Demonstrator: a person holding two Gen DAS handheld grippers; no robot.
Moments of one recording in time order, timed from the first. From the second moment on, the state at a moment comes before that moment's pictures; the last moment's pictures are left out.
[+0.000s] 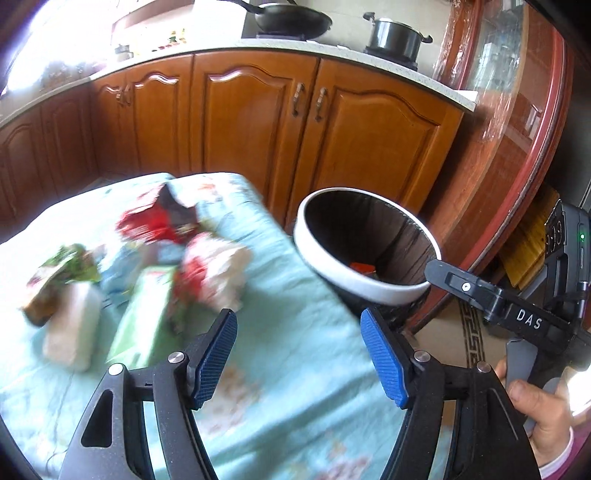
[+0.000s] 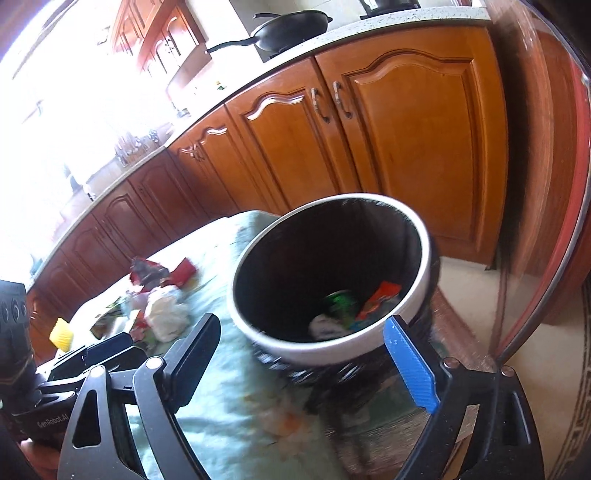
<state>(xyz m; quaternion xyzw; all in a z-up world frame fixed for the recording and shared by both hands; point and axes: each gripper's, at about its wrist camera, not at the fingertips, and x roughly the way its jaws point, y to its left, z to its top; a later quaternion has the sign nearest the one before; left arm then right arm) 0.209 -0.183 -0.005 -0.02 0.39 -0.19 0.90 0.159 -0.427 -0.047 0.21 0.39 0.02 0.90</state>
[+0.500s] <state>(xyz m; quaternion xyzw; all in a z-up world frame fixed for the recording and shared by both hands) 0.159 -0.068 -0.008 -0.08 0.39 -0.09 0.91 0.147 -0.333 -0.049 0.21 0.40 0.08 0.89</state>
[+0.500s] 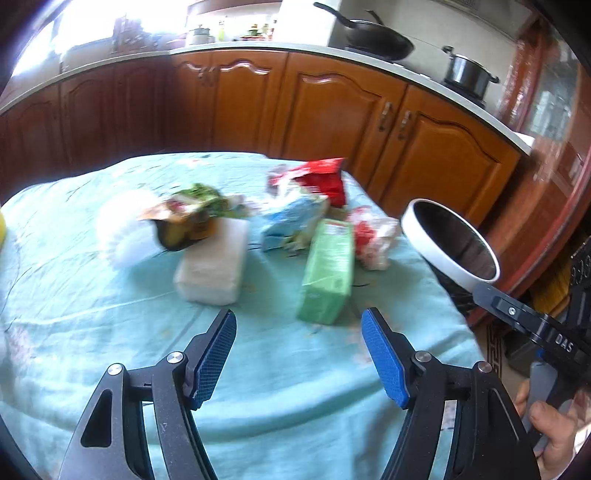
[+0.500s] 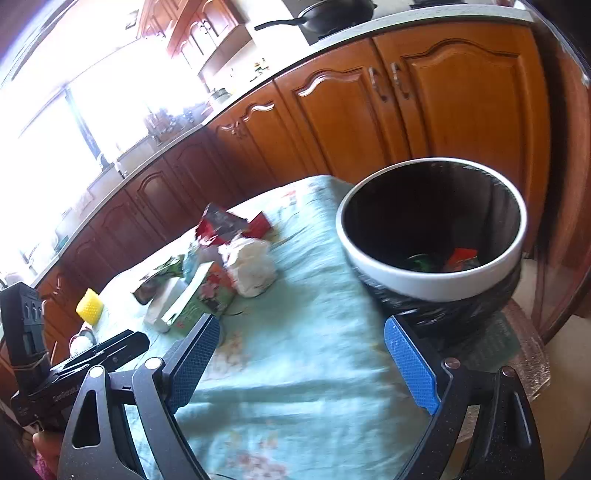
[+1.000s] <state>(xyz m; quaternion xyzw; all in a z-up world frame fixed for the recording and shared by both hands) 0.176 0.006 -0.021 -0.10 0.42 -0.05 0.90 0.171 -0.224 -0.047 0.17 0.42 0.15 0.88</state>
